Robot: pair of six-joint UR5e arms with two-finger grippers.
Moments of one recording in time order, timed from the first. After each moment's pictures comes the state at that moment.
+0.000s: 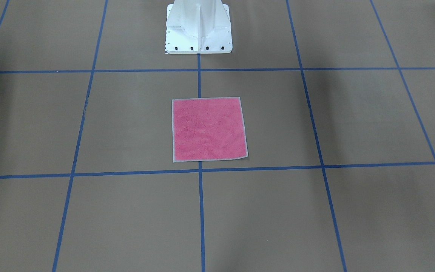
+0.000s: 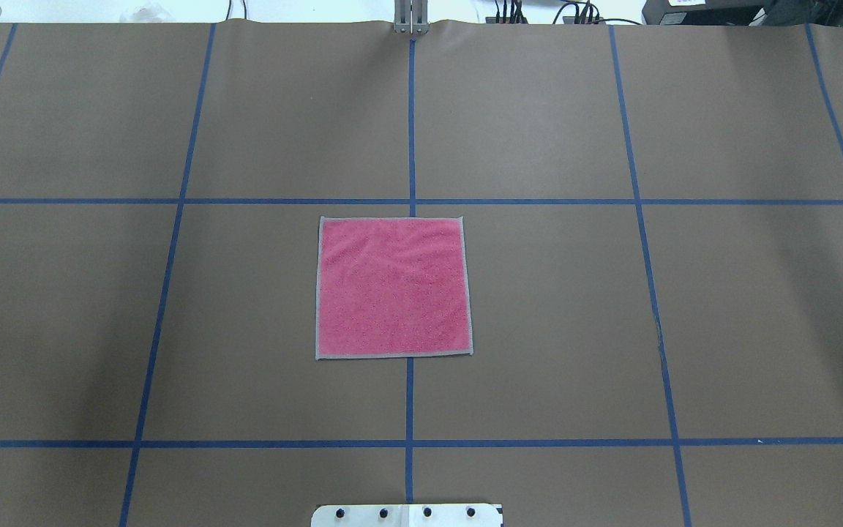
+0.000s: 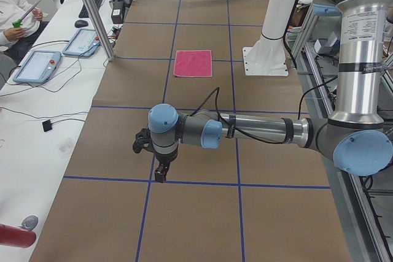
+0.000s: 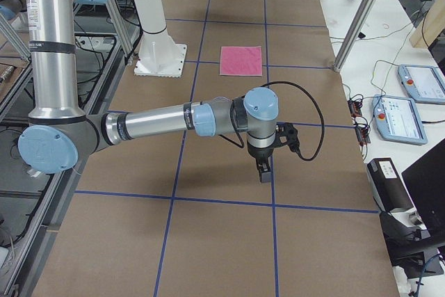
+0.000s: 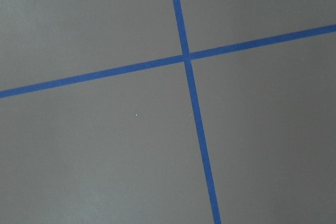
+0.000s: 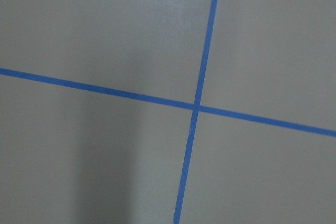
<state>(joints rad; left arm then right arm) -1.53 -1.54 -1.65 -1.77 -2.30 0.14 1.56 -1.58 1.78 -1.55 2.30 -0.07</state>
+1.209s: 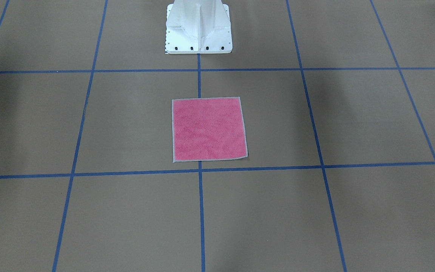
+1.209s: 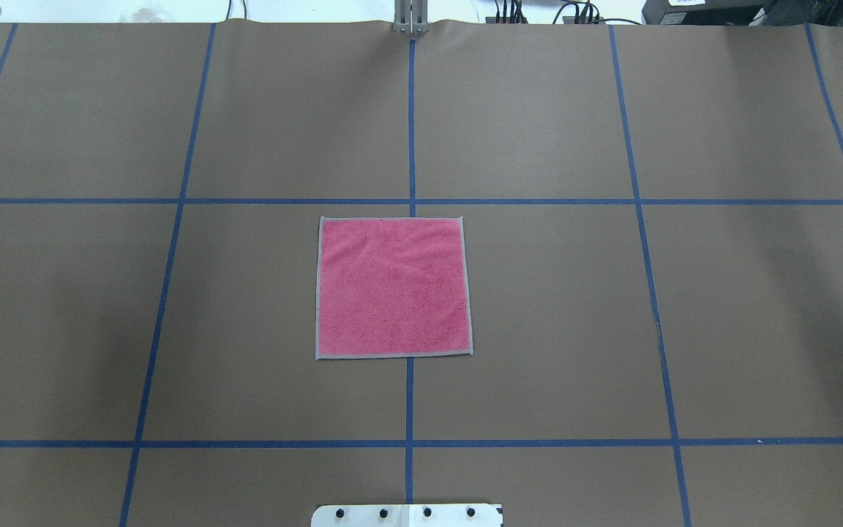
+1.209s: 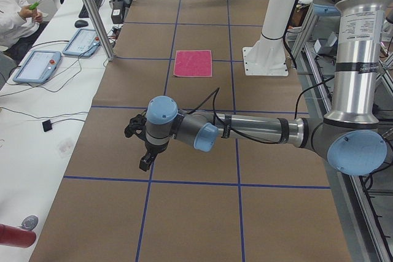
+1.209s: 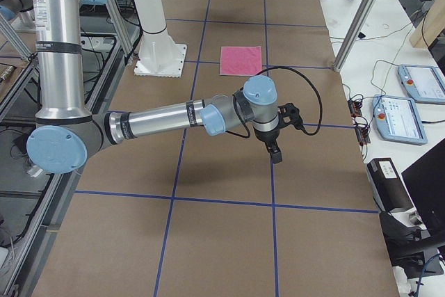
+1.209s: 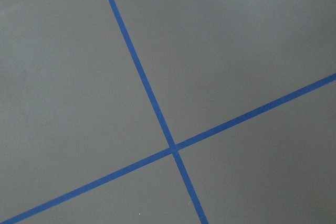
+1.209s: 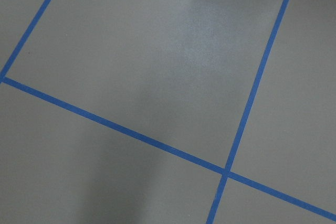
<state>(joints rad) -1.47 -1.63 -1.66 -1.91 -2.34 0.02 1.45 -1.56 1.79 -1.35 2.29 0.11</state>
